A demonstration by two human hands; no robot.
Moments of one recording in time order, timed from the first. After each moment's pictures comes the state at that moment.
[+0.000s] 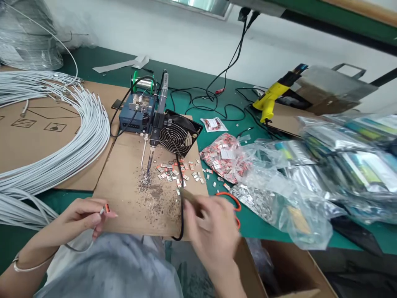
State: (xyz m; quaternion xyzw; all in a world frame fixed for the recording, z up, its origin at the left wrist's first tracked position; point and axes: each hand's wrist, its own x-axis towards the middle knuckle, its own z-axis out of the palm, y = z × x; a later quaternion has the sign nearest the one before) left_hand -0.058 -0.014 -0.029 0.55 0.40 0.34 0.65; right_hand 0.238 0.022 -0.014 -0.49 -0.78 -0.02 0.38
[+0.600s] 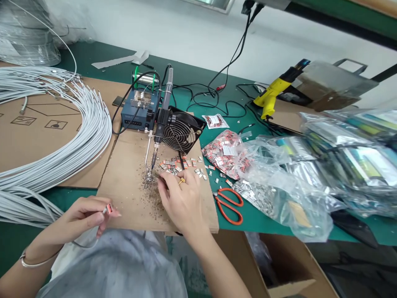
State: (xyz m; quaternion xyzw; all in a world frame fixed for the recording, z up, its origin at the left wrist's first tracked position) left_hand -0.063 -0.014 -0.039 0.58 0.34 0.37 0.63; right_hand 0.171 0.056 -0.007 -0.41 -0.86 -0.06 0.30
